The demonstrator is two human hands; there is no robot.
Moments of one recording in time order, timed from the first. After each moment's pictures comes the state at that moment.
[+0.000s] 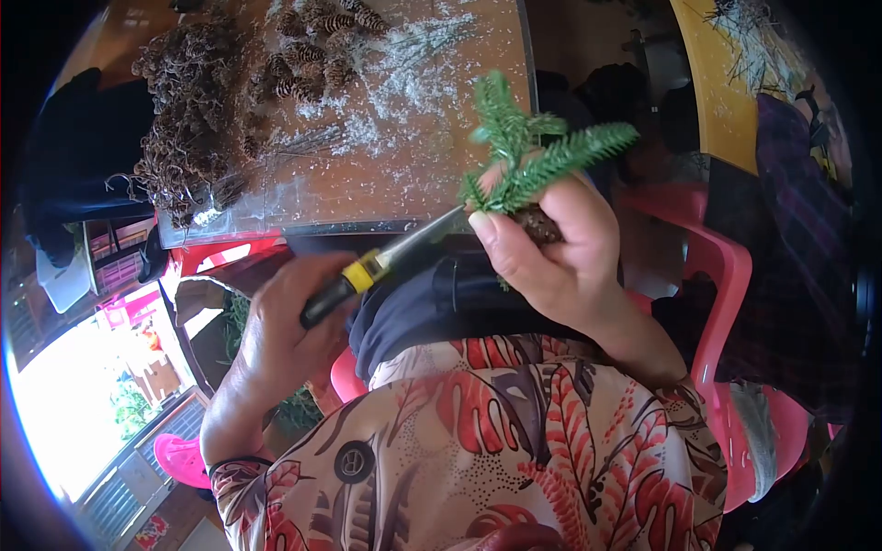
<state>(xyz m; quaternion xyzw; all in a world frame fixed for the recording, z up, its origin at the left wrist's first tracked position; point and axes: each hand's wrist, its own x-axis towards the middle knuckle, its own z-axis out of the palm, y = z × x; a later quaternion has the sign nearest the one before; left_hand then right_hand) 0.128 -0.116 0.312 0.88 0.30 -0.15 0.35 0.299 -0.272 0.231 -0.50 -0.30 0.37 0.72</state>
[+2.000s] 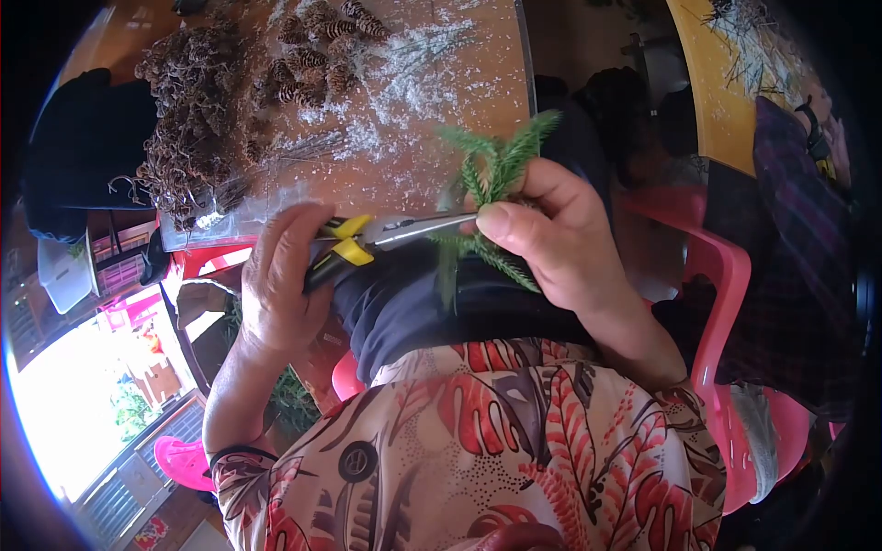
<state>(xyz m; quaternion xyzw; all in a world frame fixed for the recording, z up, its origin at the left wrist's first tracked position) 0.135 -0.097 0.281 0.98 0.12 0.06 0.17 0.300 -0.270 0.227 -0.32 -0.12 0.57 0.75</state>
